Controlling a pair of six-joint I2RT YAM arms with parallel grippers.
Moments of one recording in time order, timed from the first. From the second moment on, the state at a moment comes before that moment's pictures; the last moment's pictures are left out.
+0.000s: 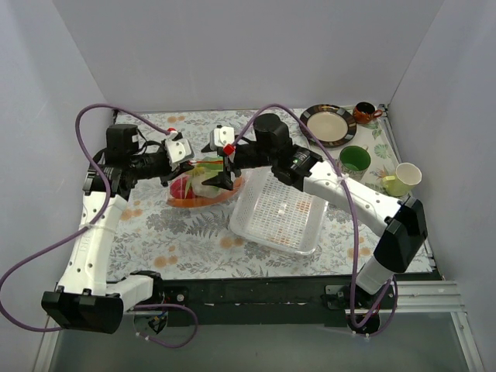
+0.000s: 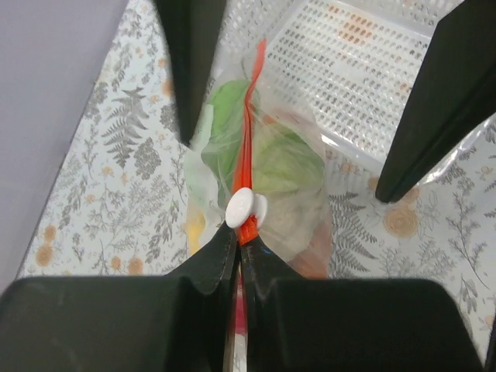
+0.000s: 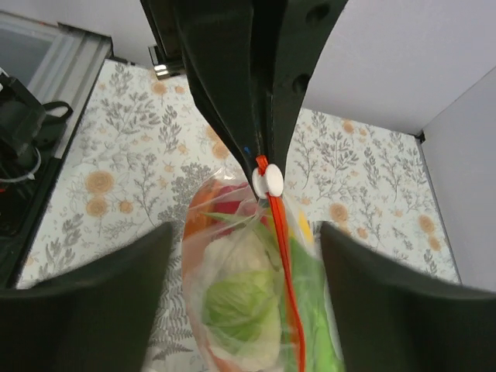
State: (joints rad) left arm -0.11 1.10 1.28 -0.80 0.84 0.86; right arm 0.89 1.64 1.52 -0.08 -0.71 -0.44
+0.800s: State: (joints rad) left arm -0.10 1.14 1.38 -1.11 0.84 1.02; right arm 0.89 1.70 1.57 -0.01 -0.79 -0.44
